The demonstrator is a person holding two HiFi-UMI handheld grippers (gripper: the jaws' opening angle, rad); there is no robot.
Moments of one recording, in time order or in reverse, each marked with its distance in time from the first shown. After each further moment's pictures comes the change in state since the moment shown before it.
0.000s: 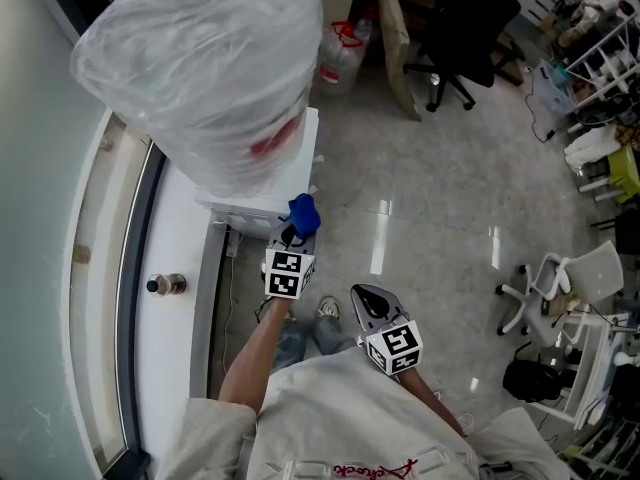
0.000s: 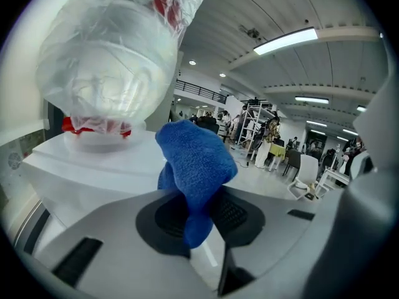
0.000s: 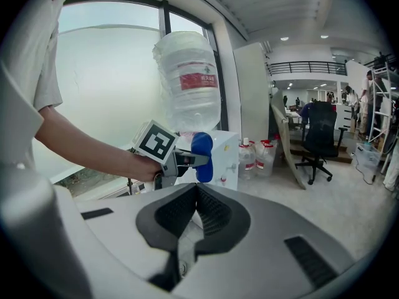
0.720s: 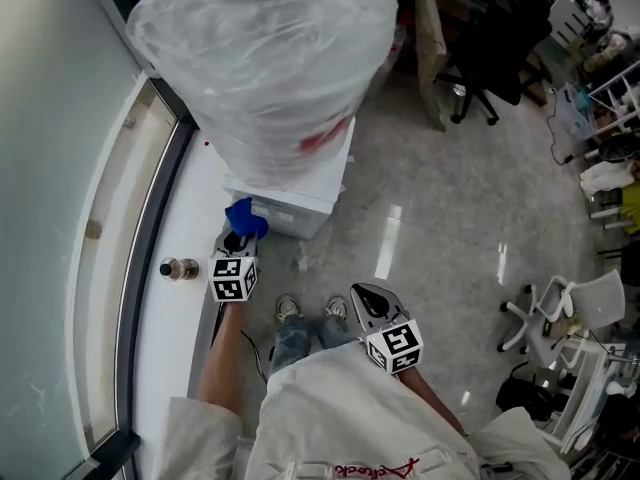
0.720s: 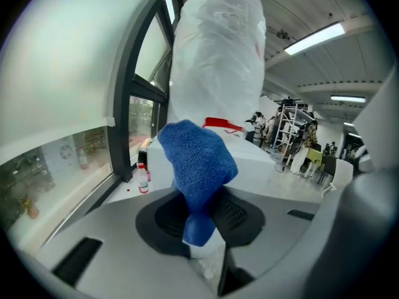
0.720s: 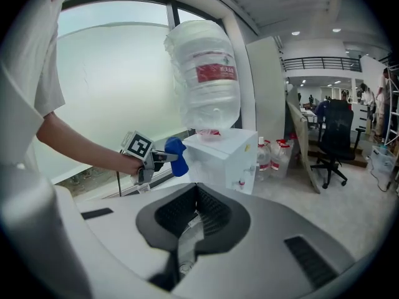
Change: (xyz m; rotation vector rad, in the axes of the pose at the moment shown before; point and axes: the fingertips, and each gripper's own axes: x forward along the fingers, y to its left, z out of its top) left arm -0.117 0.168 -0.047 -0.115 -0.023 0.298; right arm 0.032 0.037 0.009 -0.042 0.020 0.105
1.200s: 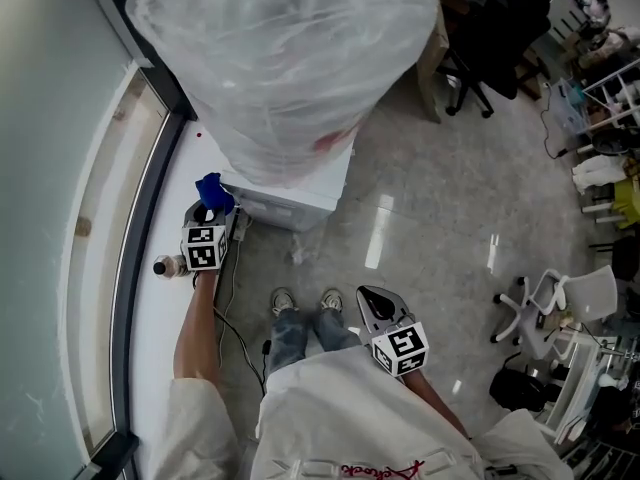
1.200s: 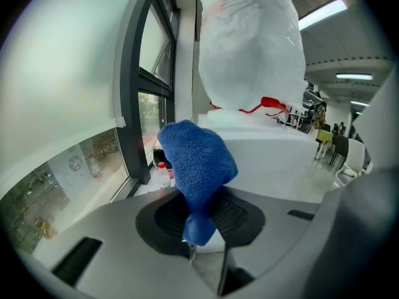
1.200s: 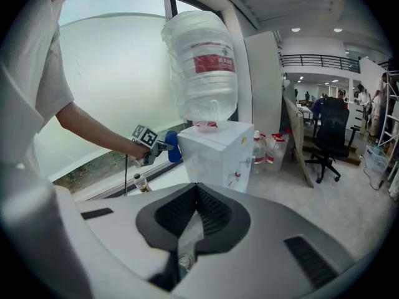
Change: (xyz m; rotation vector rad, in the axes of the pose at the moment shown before) left arm 0.037 0.104 0.001 0.104 0.088 0.096; right arm 0.001 0.001 -0.012 0.009 0.064 -0.043
